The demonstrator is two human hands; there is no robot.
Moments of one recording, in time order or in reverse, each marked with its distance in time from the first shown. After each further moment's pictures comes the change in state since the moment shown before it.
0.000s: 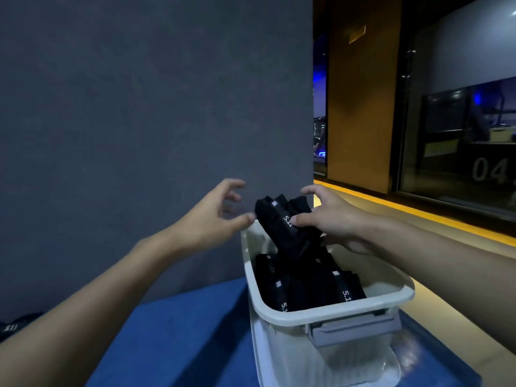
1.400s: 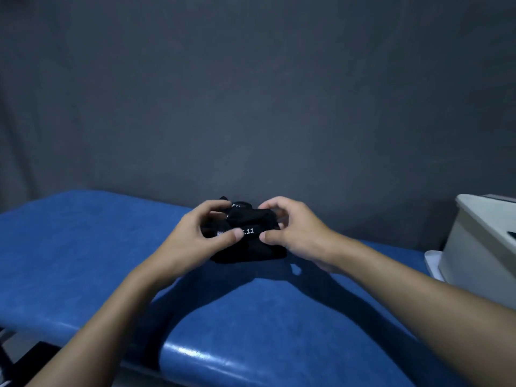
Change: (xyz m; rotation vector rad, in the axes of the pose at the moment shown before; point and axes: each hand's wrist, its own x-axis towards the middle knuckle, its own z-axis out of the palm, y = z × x) left_hand -0.294 -0.157 -0.156 -0.166 0.495 -0.447; right_hand -0.044 -0.036 0.363 -0.023 -0.608 -0.335
